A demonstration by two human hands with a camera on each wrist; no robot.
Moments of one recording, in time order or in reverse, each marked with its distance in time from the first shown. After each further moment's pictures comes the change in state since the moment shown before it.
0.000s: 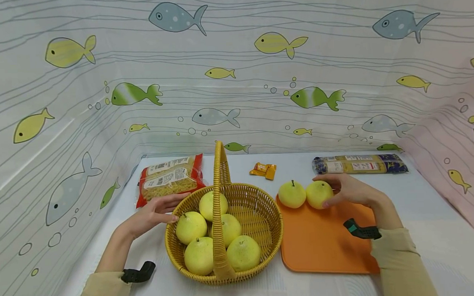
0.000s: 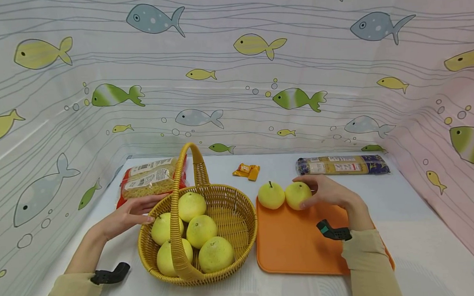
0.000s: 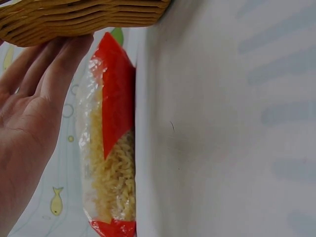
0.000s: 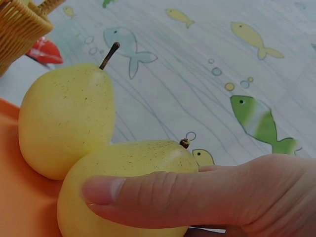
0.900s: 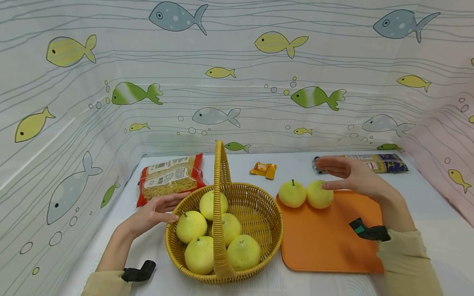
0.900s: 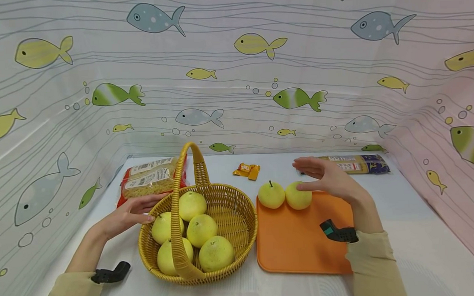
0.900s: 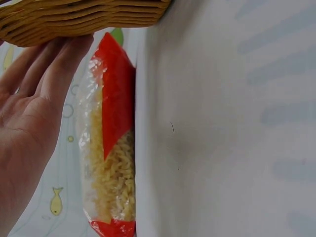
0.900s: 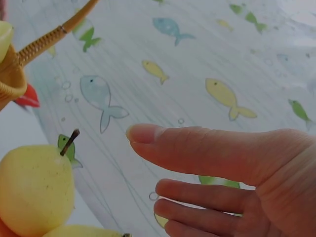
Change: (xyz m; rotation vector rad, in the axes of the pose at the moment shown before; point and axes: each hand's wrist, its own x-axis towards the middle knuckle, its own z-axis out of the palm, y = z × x) left_hand 0.000 0.002 0.001 -0.032 -0.011 -0.008; right_hand -0.018 -0.053 -0.012 0.132 0.174 -0.055
